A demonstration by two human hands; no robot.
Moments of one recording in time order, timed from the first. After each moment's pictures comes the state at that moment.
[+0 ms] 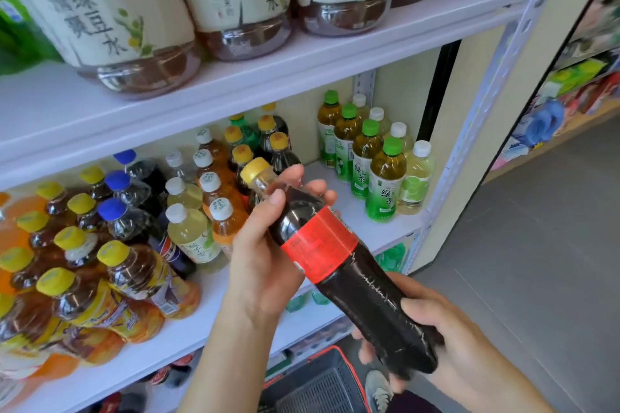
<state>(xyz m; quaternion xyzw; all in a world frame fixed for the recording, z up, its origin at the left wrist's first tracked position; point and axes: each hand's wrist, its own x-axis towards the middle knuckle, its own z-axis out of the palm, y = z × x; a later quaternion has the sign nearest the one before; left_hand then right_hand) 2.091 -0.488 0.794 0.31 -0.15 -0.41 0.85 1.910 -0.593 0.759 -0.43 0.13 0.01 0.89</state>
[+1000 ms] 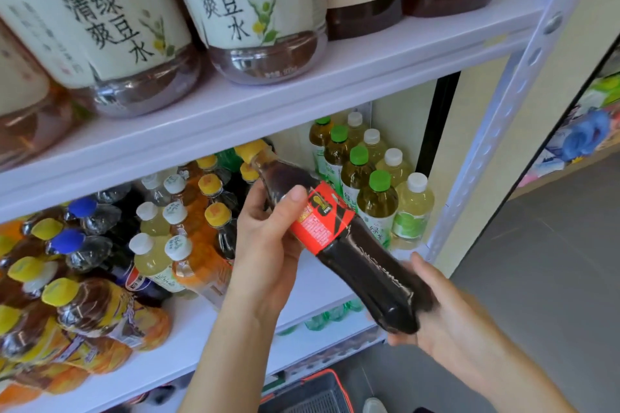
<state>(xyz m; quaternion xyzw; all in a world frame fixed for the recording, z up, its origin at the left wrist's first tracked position) 2.110 -0.580 0.791 0.50 -0.14 -0.24 0.82 1.950 -0.710 0.739 -0.40 0.20 0.01 0.89</state>
